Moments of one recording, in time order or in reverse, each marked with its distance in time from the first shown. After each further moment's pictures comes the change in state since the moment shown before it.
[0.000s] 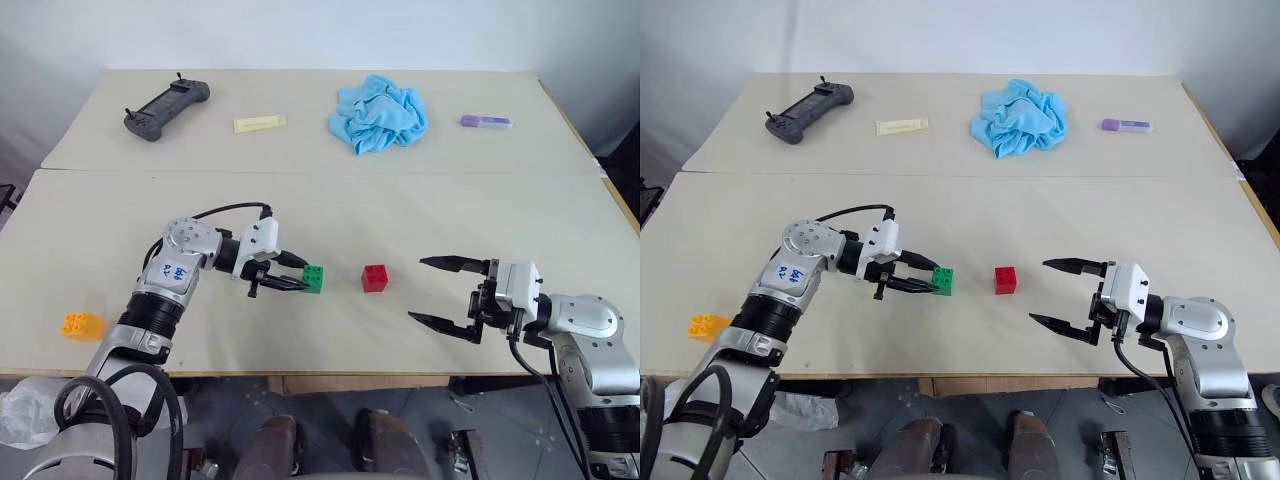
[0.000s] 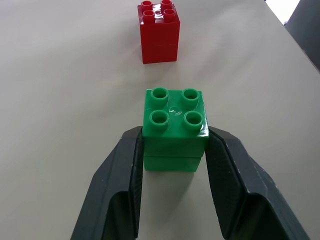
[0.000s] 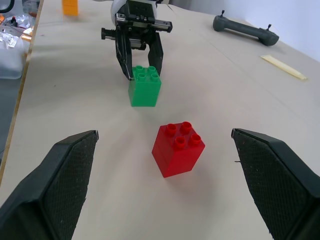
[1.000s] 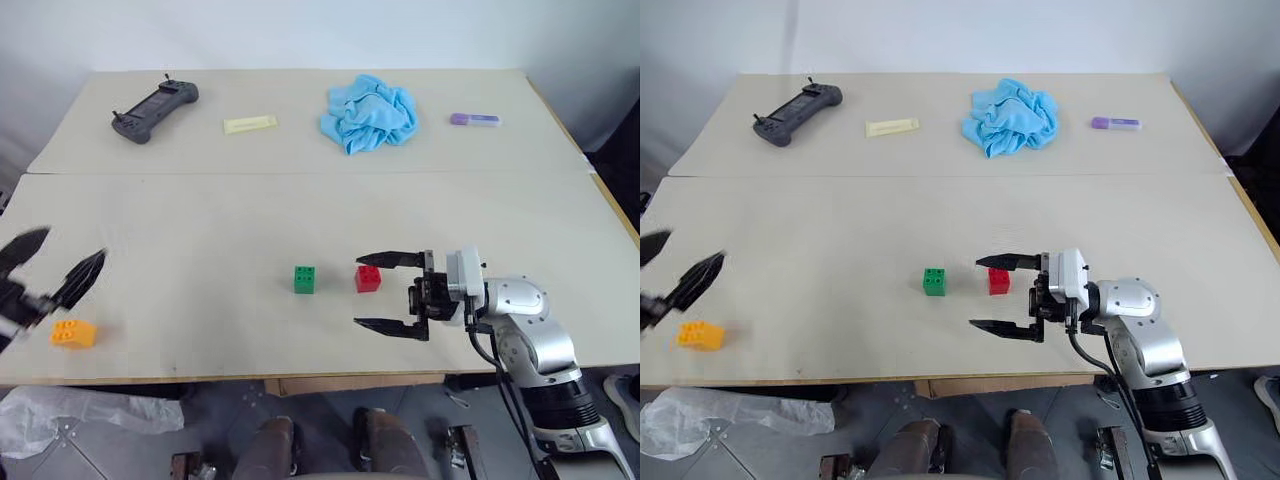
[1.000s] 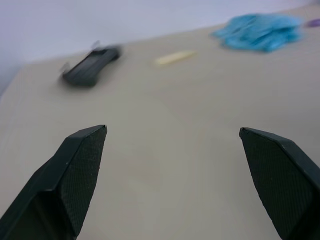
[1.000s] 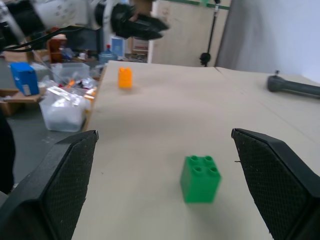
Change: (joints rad) left arm 0.930 0.053 1.167 -0.713 -0.380 0.375 0.547; right arm -0.150 0.172 0.196 -0.094 0.083 0.156 0.024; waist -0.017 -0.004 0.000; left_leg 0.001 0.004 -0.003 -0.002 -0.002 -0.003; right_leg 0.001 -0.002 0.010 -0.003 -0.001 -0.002
